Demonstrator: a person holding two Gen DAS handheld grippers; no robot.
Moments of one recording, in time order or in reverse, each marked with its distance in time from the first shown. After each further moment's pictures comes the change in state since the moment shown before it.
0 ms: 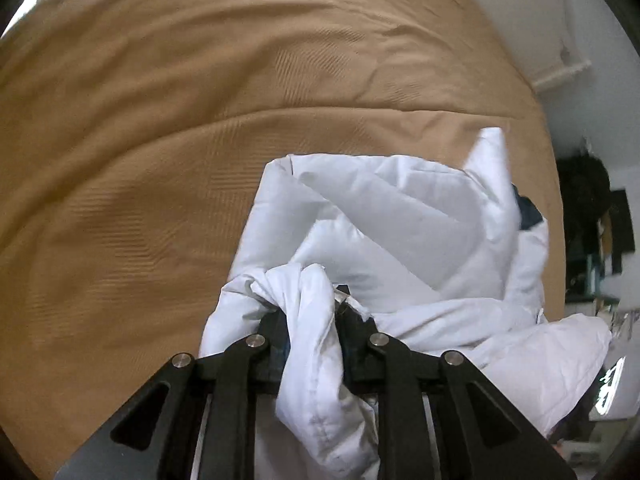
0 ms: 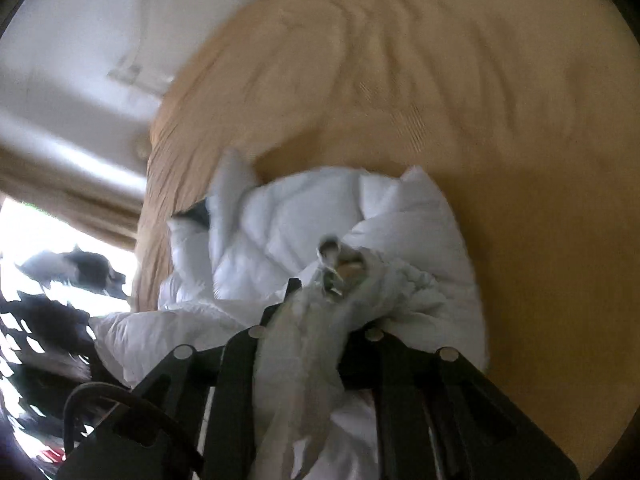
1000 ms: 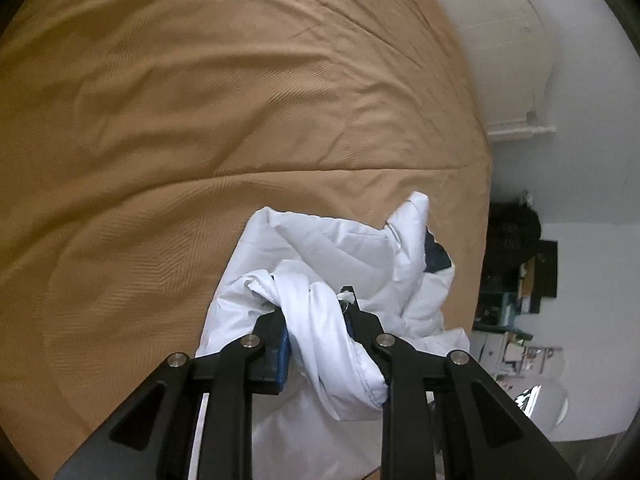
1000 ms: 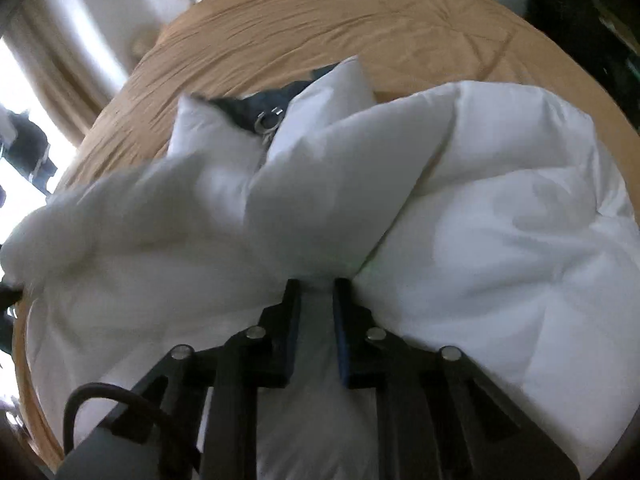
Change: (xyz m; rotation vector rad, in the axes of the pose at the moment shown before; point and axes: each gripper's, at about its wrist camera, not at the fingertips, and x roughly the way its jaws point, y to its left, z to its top) left arm -0.081 0.020 0.044 -0.150 0.050 -0.269; right arm 0.088 0.131 -0.077 -0.444 0.005 -0.331
